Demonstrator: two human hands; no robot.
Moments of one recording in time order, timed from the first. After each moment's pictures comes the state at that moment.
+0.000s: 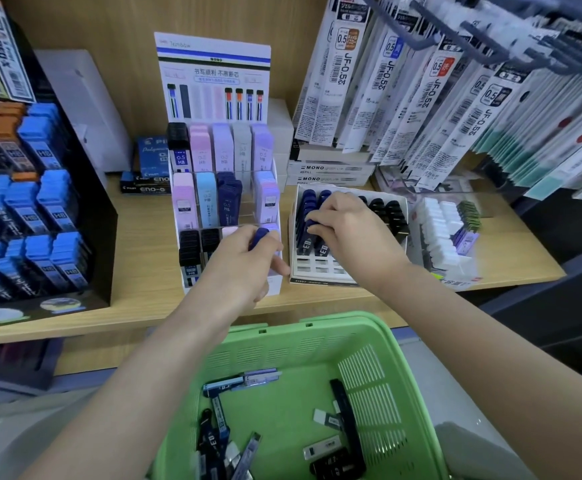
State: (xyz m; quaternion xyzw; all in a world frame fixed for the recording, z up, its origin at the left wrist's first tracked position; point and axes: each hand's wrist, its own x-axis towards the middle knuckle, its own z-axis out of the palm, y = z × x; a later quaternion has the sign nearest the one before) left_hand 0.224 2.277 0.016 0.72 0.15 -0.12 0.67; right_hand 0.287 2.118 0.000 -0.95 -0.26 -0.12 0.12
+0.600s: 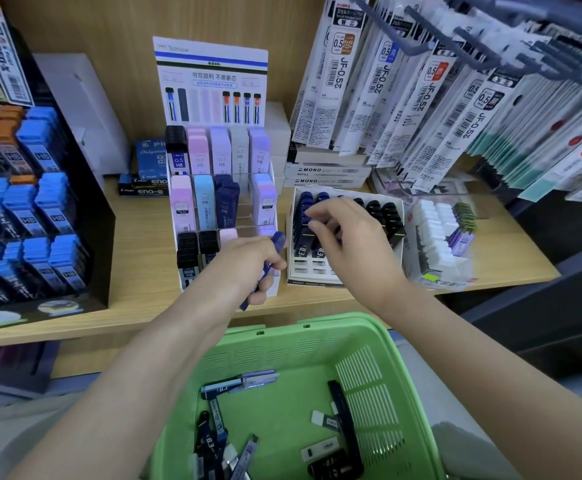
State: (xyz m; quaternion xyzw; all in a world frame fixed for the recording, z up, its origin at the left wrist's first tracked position) left_hand 0.233 2.277 0.009 0.65 0.15 -0.18 0.72; right_hand 0.268 2.120 0.002 -0.93 -0.20 -0.15 0.28
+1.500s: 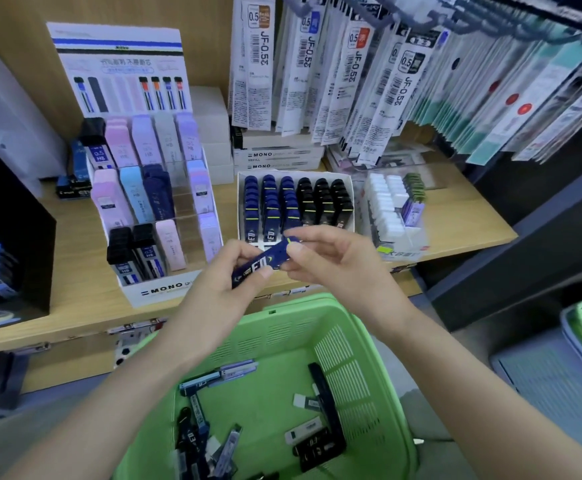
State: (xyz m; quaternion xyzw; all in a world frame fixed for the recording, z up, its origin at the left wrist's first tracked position) left_hand 0.202 2.239 -0.020 0.79 -0.08 -0.05 0.60; right_hand 0.206 2.080 0.017 -0.72 -0.01 0.09 0.69
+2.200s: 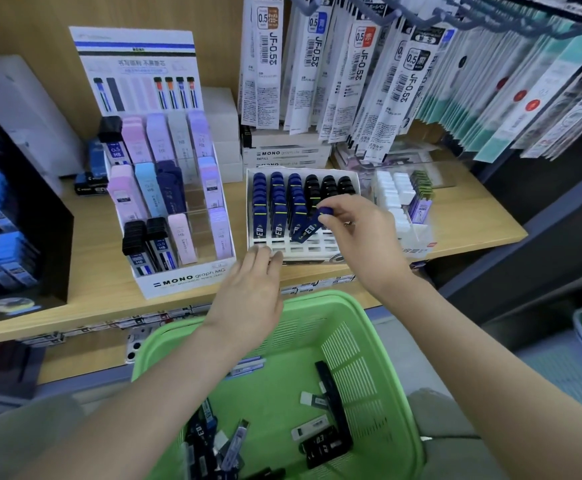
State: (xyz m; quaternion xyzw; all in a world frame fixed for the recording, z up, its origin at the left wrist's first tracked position) left_hand 0.210 2.219 -0.060 0.98 -0.19 0.01 0.09; right_hand 0.246 2.056 -0.007 -0.92 -0.07 -0.14 0.37
